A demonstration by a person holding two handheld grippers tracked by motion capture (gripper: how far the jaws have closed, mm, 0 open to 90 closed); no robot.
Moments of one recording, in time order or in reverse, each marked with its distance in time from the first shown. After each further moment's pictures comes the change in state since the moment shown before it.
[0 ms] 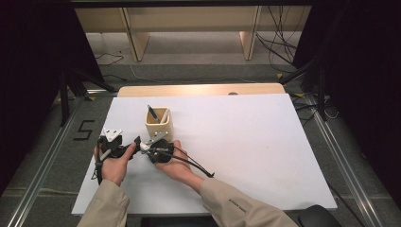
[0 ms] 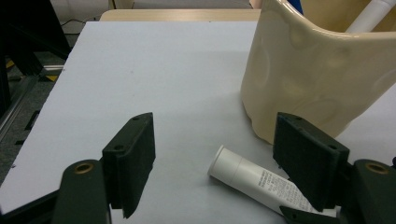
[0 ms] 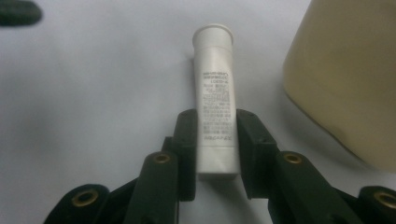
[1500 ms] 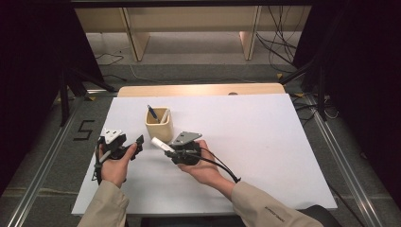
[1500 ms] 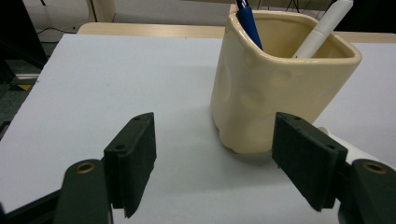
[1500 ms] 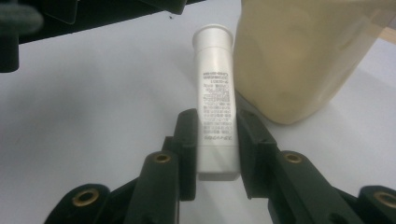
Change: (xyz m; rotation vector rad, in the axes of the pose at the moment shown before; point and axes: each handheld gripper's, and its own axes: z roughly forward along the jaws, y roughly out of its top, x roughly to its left) left arm -0.008 0.003 -0.013 -0.051 -0.086 -0.027; right arm -0.025 -0.032 -0.089 -0.174 0.032 -0.030
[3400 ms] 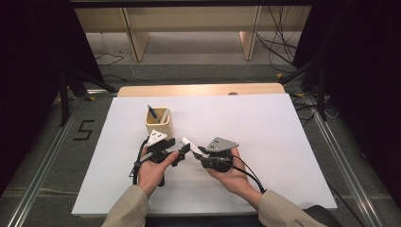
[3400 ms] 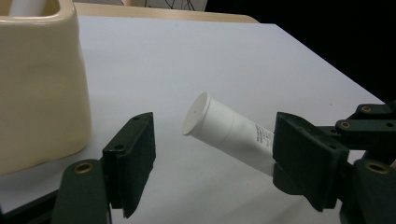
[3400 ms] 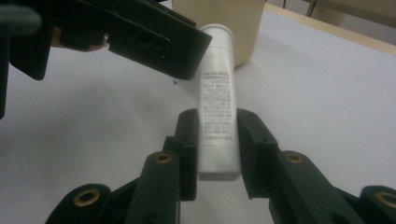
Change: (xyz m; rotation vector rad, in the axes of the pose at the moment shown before) left arm -0.108 -0.013 0.026 0.064 -0.412 0.014; right arm -0.027 -0.051 -0.069 -0.065 -0.103 0.052
